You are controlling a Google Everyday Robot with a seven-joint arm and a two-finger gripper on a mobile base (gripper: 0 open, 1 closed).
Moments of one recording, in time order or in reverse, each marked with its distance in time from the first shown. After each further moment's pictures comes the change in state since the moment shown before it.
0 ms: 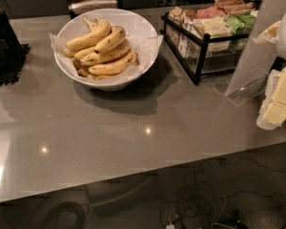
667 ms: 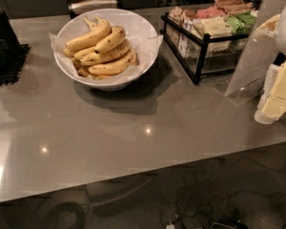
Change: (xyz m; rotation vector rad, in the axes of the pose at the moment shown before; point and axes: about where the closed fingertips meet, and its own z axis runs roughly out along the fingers) arm -0.009 -0.008 -0.003 0.021 -0.032 -0.033
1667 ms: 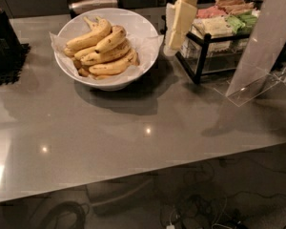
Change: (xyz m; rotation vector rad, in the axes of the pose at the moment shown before) arm -0.208 -0.087 0.025 -0.061 -0.417 -0.520
